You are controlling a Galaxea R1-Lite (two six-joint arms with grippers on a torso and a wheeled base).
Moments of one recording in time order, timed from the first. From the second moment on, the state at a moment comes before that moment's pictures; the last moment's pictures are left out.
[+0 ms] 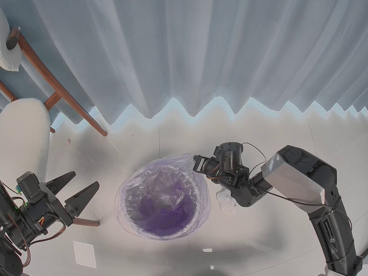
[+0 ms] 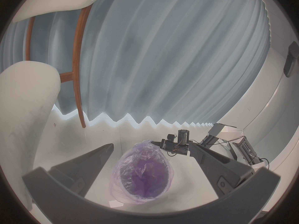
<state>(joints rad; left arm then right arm) -0.24 1.29 -0.02 -1.26 -0.29 -0.25 0.40 2.62 -1.49 -0.87 0.00 0.56</state>
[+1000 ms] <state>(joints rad) -0.18 1.29 -0.03 -1.23 -0.33 -0.22 0.41 2.46 -1.21 -0.98 0.01 0.65</state>
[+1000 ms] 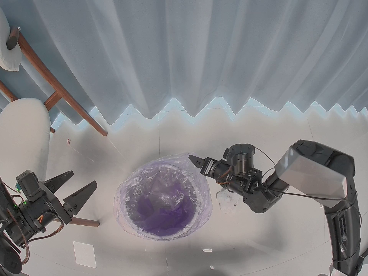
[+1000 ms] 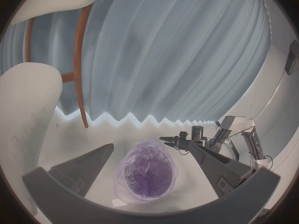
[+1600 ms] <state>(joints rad) -0.27 1.37 -0.19 -1.19 -0.34 -0.22 0.36 2.07 -0.87 -1.02 0.00 0.72</state>
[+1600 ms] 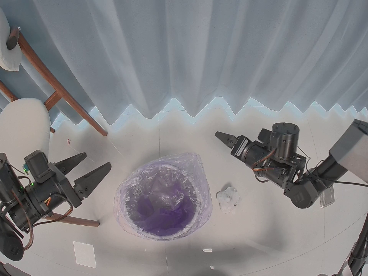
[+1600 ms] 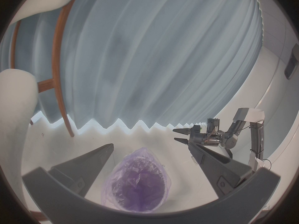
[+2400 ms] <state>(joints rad) -0.31 1.75 -0.58 -1.13 -0.36 -0.04 0.34 1.72 -0.44 -1.16 -0.05 0.64</state>
